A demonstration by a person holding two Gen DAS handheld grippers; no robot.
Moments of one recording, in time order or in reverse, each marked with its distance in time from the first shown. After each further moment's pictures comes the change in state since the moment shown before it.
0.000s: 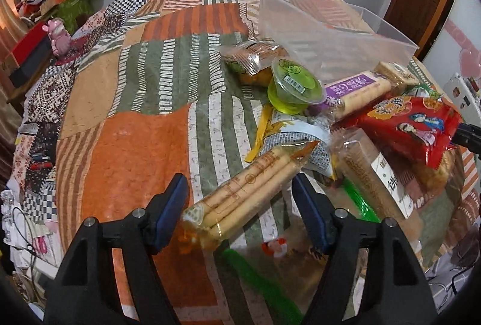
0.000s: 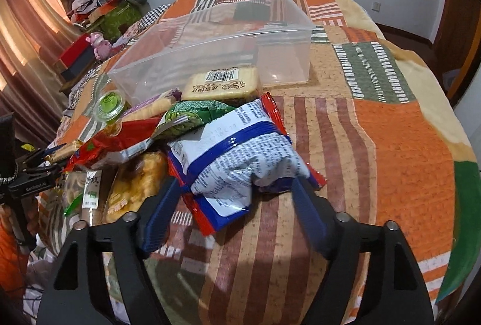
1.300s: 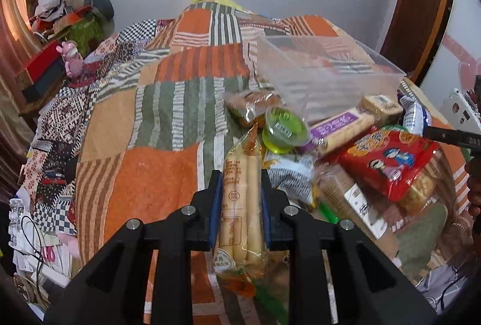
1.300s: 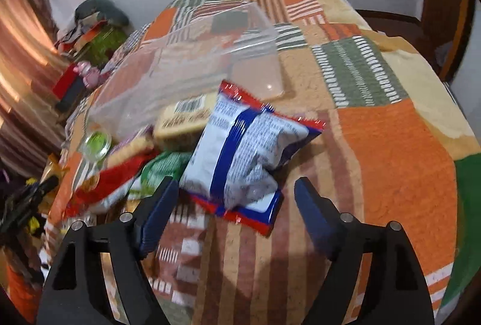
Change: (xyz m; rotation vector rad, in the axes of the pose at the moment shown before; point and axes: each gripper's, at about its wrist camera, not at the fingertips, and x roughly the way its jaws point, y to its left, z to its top) left arm -0.046 -0.014 0.013 0.002 -0.148 0.048; right arm 0.001 -0.027 0.024 0.151 -0.027 0.006
